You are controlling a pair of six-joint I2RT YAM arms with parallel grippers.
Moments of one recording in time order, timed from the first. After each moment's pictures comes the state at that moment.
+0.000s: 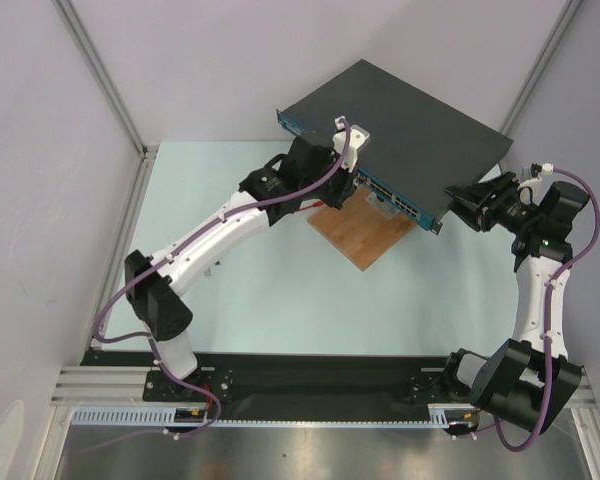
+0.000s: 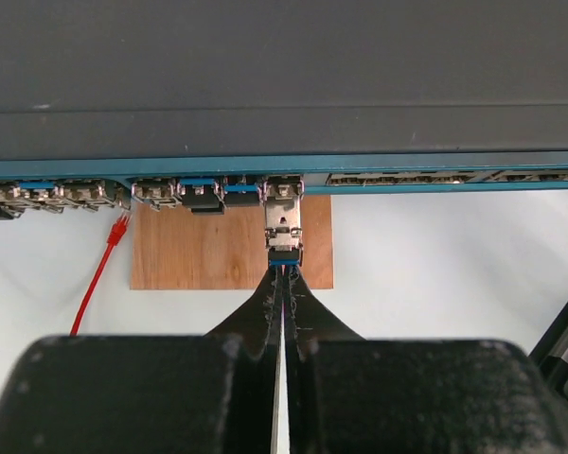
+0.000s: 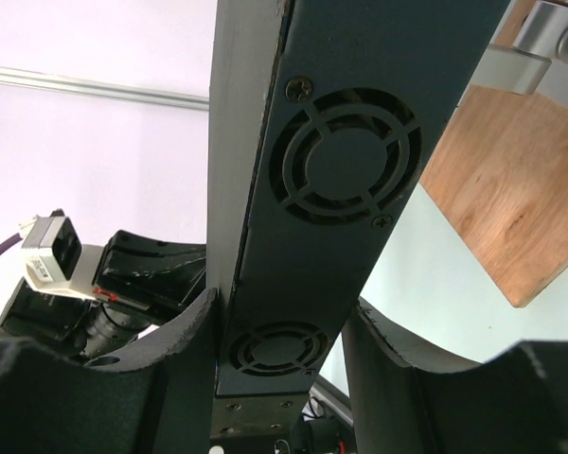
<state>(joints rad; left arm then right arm) -0.80 1.76 1.81 -0.54 0.07 -0.05 -0.43 1.14 0.96 -0.17 -1.07 0.96</state>
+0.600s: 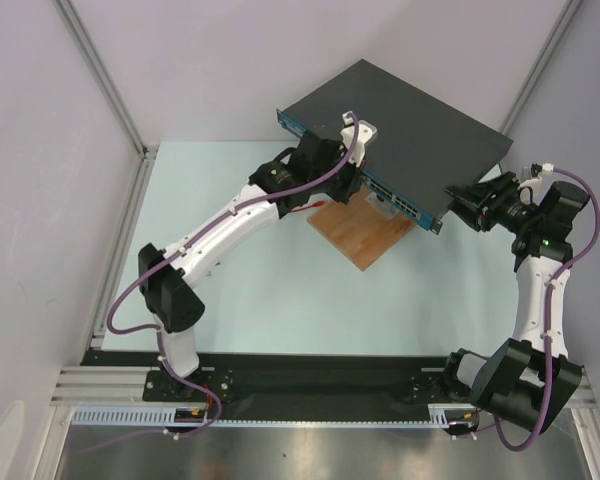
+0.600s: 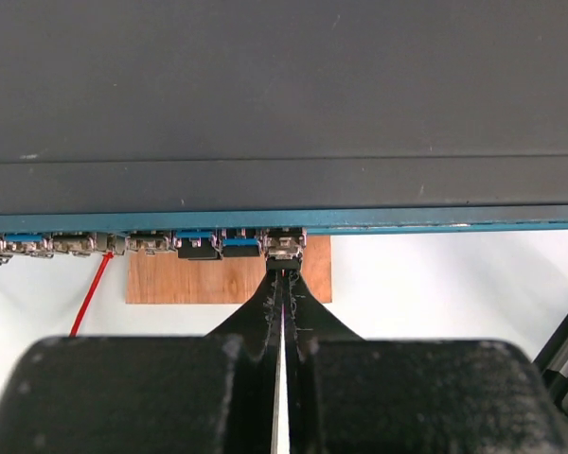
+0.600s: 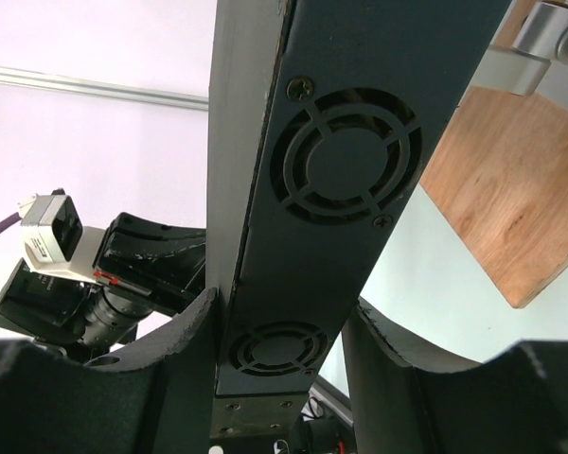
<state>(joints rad) -0.80 1.85 1.92 -0.58 0.07 -0.06 -0.43 1.14 0.96 -0.17 -1.07 0.96</state>
